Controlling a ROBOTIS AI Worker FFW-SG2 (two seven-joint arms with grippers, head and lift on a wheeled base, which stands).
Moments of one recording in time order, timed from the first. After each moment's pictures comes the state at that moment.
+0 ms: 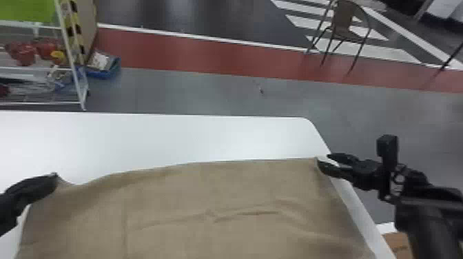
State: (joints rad) left arm 0.19 0.06 0.22 -2.00 0.01 0.82 -0.55; right arm -0.28 -0.45 -0.54 -0.94 0.28 0.04 1.03
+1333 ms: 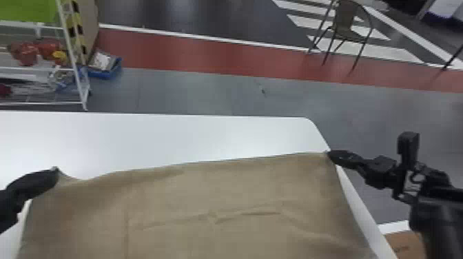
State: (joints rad) left arm 0.21 0.06 0.22 -2.07 0.02 0.83 -0.53; right arm -0.22 -0.44 -0.61 -1.09 0.21 0.10 1.16
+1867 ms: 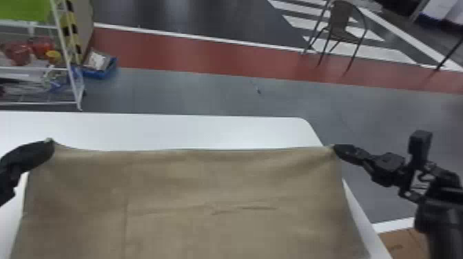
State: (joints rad) left arm 0.17 0.05 0.21 -2.07 0.08 0.73 -0.48; right arm -0.20 -0.45 -0.66 -1.13 0.18 0.04 1.19
